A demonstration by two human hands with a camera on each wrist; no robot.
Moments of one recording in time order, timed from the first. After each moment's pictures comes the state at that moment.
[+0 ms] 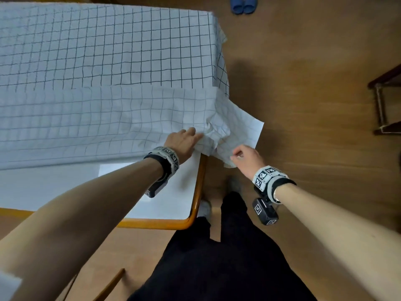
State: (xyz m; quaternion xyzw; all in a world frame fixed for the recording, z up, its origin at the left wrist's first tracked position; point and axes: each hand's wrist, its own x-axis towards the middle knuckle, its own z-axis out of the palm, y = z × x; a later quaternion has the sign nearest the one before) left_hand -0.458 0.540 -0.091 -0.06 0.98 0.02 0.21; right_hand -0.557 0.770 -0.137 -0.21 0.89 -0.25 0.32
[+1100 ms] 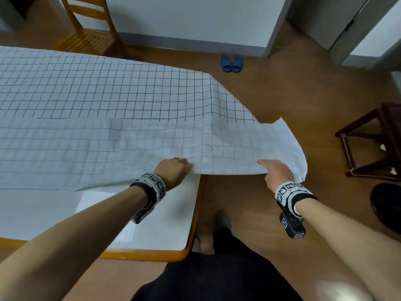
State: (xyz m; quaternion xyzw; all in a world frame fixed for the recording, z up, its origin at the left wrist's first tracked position) left_hand -0.436 0.509 -0.042 -0.03 0.99 0.07 0.14; right_hand -0.628 0.809 -0.051 -0.24 0.95 -0.04 0.18
